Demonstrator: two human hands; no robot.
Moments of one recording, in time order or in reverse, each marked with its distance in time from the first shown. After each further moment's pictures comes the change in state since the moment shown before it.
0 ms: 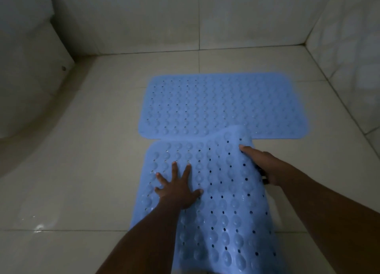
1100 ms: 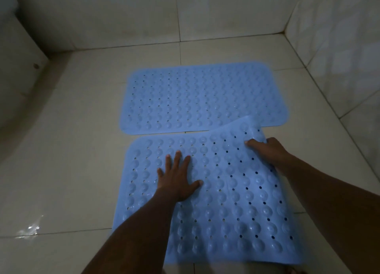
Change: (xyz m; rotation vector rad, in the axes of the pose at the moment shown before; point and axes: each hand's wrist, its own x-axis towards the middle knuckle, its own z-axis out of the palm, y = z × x) left_hand 0.007 0.032 0.011 0.143 0.116 0.229; right_hand 0.016 0.030 -0.063 -0.110 0.298 -0.147
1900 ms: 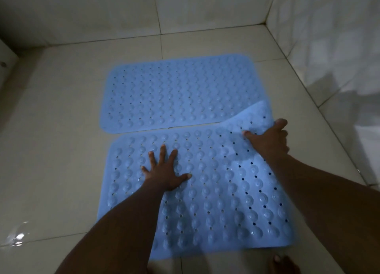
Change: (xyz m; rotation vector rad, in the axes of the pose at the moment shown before) left_hand 0.012 0.012 -0.010 -0.005 -0.123 -0.059; right_hand 0.003 0.012 -0.017 -0.220 0.518 -0.047
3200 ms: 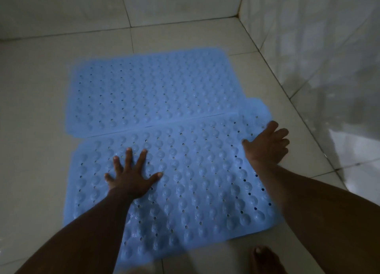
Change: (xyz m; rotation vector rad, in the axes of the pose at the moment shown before) left_hand 0.004 -0.023 0.009 0.038 0.046 -0.078; right_hand 0.006 0.054 -0.007 -0.360 0.317 -0.029
